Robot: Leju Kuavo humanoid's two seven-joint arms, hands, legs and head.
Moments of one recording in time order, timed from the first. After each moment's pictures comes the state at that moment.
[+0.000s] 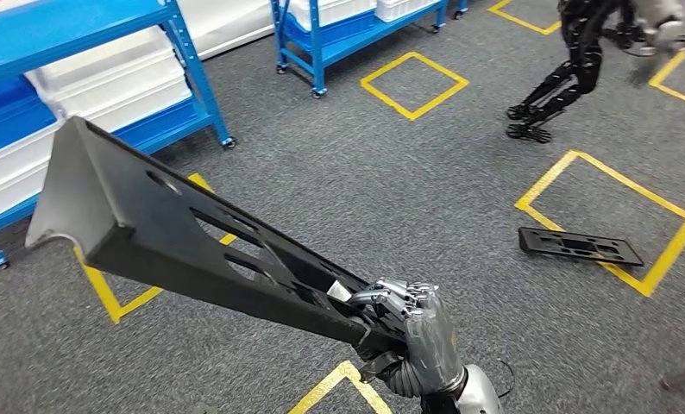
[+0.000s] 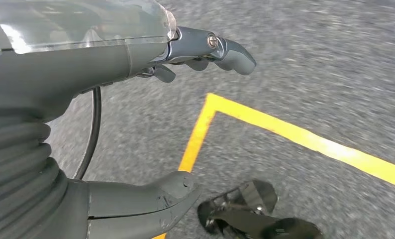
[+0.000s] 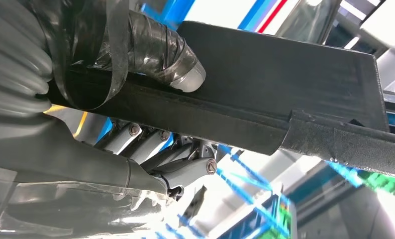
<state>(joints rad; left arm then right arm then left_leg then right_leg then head) -0.08 -0.17 0.99 -0.37 -1.16 -0.04 -0.52 0.12 0.02 0.45 -2.06 0.71 -0.16 -0.30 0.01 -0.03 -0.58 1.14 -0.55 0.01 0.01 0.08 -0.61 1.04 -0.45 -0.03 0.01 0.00</state>
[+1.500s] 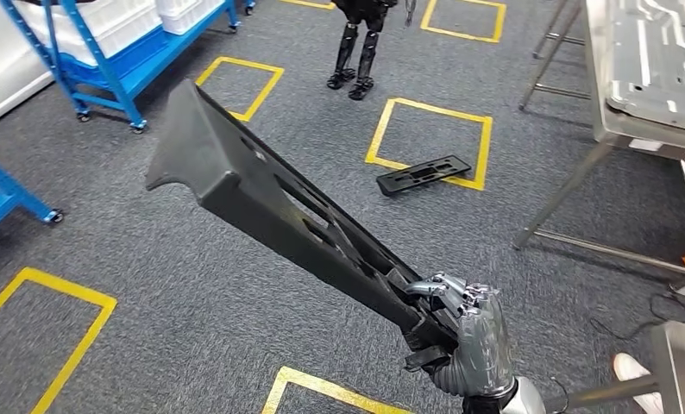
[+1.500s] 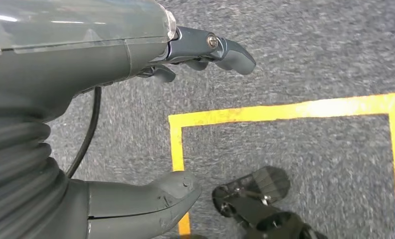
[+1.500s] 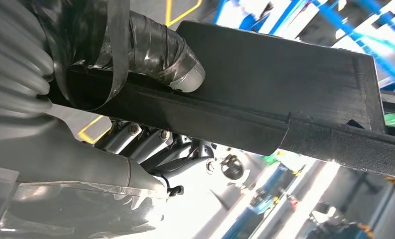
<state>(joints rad) -0.07 -0.16 1.02 -0.33 -1.10 -0.06 -0.53 0.22 0.02 0.29 -2.17 0.78 -0.18 -0.26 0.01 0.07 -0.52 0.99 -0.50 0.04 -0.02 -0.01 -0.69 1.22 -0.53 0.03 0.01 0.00</state>
